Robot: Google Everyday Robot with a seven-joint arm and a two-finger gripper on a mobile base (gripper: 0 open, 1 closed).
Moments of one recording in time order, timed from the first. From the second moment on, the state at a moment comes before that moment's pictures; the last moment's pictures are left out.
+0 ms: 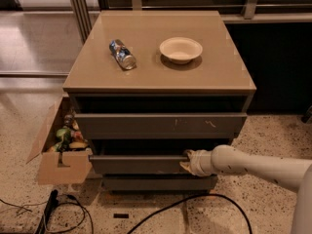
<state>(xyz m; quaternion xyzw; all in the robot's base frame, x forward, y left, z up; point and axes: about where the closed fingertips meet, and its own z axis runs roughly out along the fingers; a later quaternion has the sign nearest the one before) 0.589 -0.122 0.423 -0.57 0.75 0.08 0.33</state>
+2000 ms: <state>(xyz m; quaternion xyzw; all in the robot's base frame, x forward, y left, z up) 0.590 -0.123 0.430 -0.57 0.75 0.08 0.33</state>
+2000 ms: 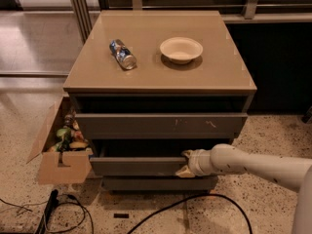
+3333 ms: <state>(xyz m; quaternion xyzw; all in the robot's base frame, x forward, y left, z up) 0.569 -0.129 0.424 -0.57 0.75 0.10 0.33</state>
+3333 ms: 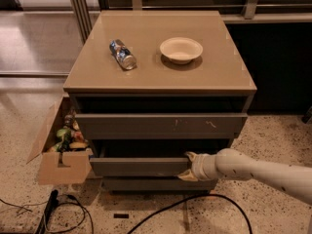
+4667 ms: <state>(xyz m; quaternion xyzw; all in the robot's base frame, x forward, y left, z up) 0.549 -0.126 0.444 -0.58 0.73 0.11 0.34</state>
